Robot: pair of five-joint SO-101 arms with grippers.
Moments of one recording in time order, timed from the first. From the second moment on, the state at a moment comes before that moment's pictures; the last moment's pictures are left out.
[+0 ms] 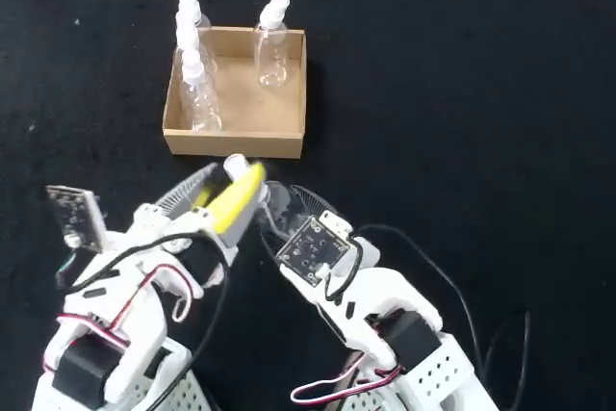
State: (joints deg) left arm 21.4 -101.1 65.1 50.2 29.1; right arm -35.3 -99.4 92.4 39.7 19.7
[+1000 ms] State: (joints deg) left arm 3.1 -101.1 66.8 49.5 29.1; right arm -37.5 -99.4 96.2 26.3 19.7
